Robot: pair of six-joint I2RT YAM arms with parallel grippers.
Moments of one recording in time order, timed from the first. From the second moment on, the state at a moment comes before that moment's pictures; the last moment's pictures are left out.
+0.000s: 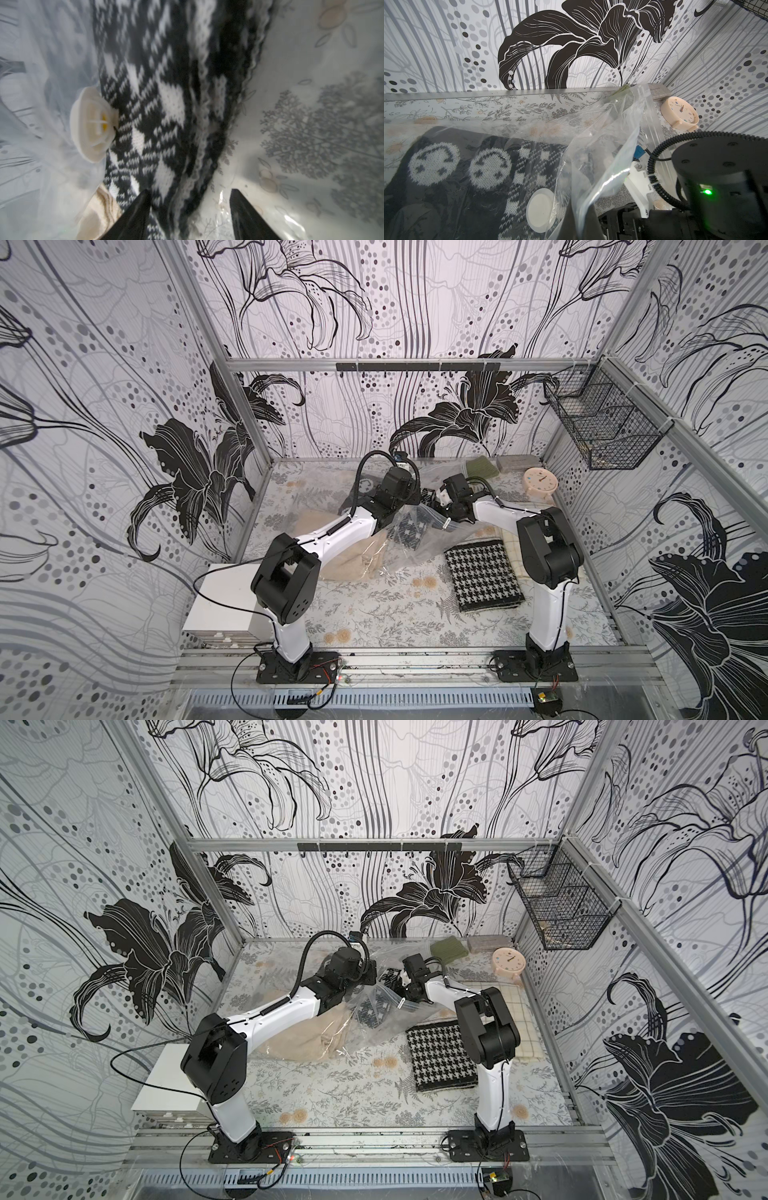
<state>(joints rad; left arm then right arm) -0.59 1.79 1.37 -0.05 -0.19 -0.40 0.41 2.04 1.40 -0.37 -0.39 0.67</state>
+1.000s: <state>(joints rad) -0.61 1.78 1.37 -0.08 -0.22 -0.40 0.44 2.19 1.39 0.07 -0.52 0.78</state>
